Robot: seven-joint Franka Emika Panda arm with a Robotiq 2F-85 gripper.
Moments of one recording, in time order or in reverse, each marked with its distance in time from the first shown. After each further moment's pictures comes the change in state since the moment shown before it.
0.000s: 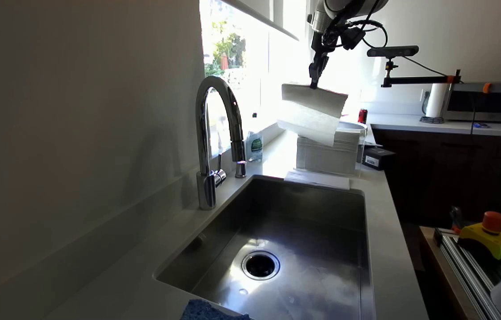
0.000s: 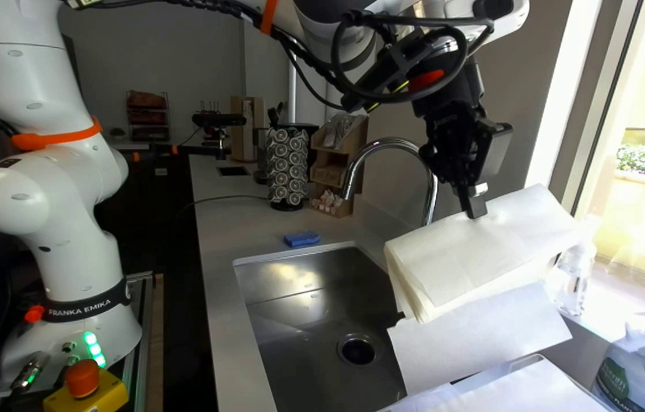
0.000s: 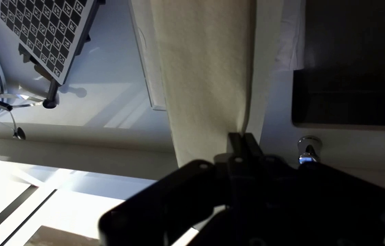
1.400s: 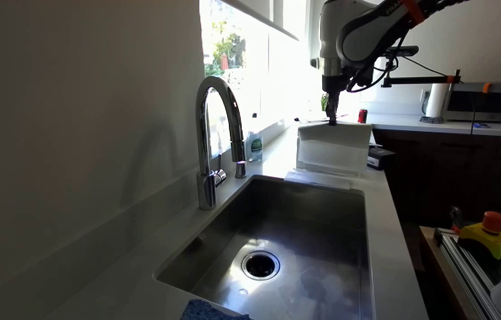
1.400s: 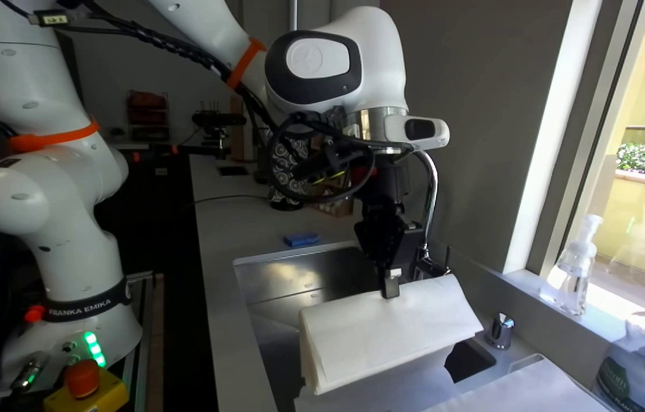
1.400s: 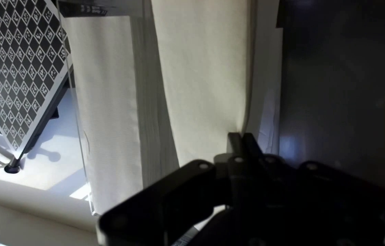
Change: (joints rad) arm -0.002 -0.035 0.027 -0.276 -0.246 0.013 0.137
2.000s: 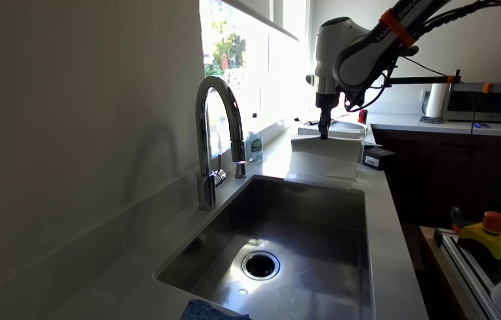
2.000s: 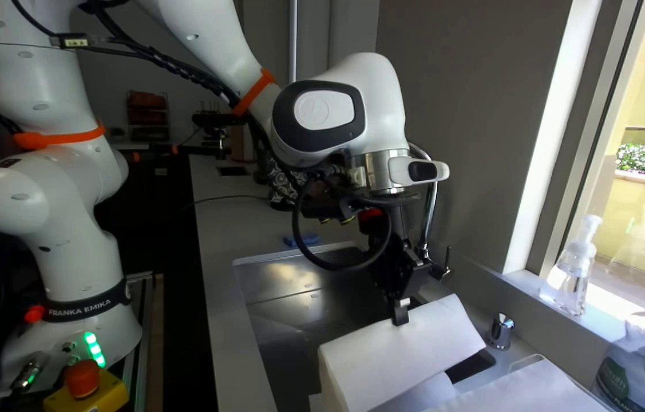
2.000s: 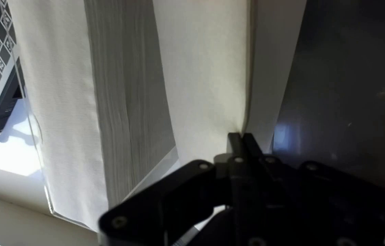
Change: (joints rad) arm -0.001 0.105 -0.014 -0.034 0.000 0.192 0.001
